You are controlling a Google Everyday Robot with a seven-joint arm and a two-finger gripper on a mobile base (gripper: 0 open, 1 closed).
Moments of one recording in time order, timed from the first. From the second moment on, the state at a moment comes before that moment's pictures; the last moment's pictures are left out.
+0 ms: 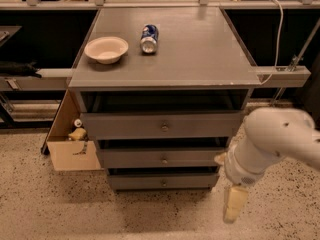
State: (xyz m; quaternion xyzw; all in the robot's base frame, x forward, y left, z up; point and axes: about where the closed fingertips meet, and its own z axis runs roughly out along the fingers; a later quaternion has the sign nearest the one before) arm 0.412 -0.178 0.649 -0.66 0.74 0.10 0.08
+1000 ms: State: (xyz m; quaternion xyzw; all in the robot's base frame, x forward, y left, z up) arm 0.418 -0.127 0.427 -0.71 0.67 0.20 0.12
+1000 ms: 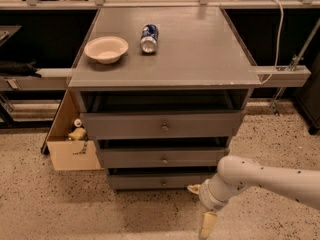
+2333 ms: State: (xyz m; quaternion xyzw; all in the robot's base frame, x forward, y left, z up) arm 0.479 -0.160 0.276 -0.72 0.62 0.24 0.18
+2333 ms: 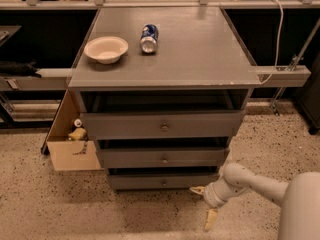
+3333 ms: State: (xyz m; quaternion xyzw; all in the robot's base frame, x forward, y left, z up) arm 0.536 -0.167 0.243 -0.73 0.61 0.22 0.21
